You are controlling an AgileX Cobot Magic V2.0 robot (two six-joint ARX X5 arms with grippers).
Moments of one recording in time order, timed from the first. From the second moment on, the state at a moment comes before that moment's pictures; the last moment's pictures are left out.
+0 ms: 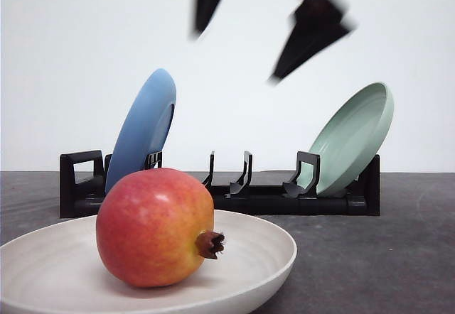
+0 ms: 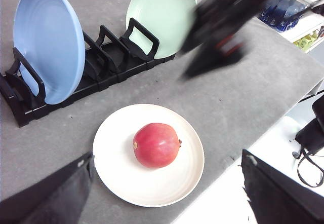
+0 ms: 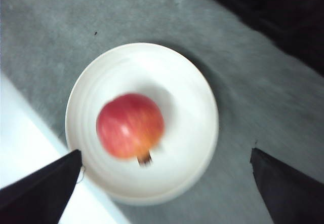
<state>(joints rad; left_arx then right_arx) -1.41 0.42 1.04 -1.14 -0.50 -0.54 0.74 1.45 1.41 -1.02 -0.25 0.15</state>
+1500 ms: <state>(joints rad) -1.41 0.42 1.04 -1.13 -0.63 -0.54 0.62 0.26 0.82 -0.81 -0.10 0.18</state>
